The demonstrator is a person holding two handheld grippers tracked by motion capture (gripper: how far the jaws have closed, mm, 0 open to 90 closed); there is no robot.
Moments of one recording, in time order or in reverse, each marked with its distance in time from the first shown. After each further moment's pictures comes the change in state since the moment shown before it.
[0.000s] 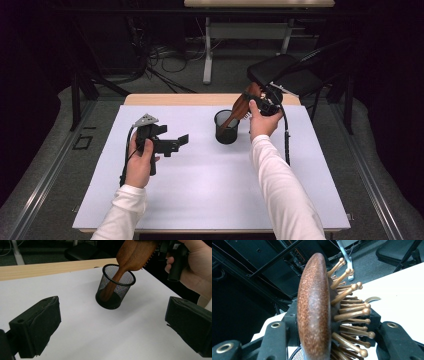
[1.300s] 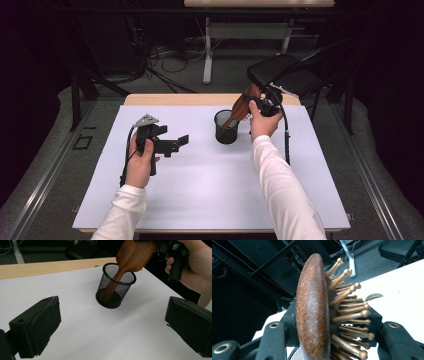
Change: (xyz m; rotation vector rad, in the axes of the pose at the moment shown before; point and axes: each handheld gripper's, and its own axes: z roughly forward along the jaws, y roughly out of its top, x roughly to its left) left arm 0.000 -0.001 0.001 0.008 0.002 0.002; right arm -0.004 -0.001 0.002 0.021 0.017 0.012
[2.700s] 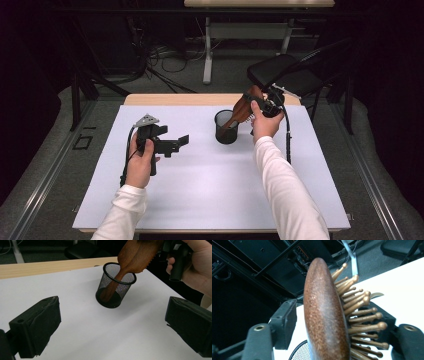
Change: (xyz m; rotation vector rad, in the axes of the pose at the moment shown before) left arm 0.000 0.000 0.001 0.001 0.000 0.000; right arm -0.005 0.001 -0.002 -0.011 0.021 0.022
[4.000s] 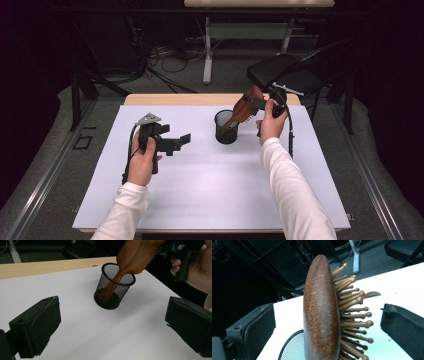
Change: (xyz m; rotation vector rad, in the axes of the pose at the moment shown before) left arm 0.001 0.003 0.007 0.003 -0.014 -0.010; right arm -0.005 0.008 -0.007 0.073 0.014 -0.109
